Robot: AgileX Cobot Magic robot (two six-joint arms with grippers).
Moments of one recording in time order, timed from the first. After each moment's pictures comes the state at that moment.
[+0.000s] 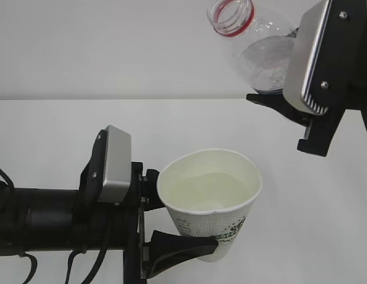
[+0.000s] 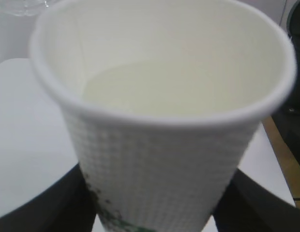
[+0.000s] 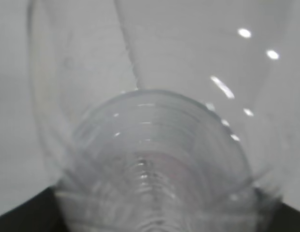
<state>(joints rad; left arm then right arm) -0.62 1.75 -0.54 0.91 -1.06 -0.34 0.43 1.17 -0.77 -1.84 -0.17 0.81</state>
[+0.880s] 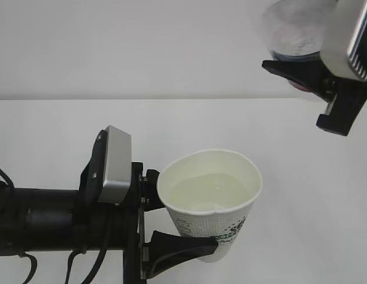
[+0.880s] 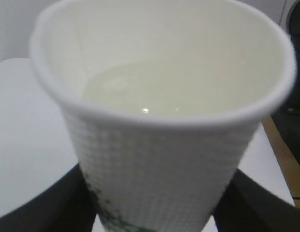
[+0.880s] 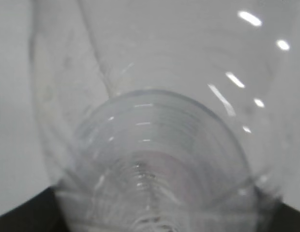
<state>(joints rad) -0.62 1.75 -0.54 0.91 -1.06 -0.34 0.43 1.06 -0.77 -1.78 -0.15 0.81</state>
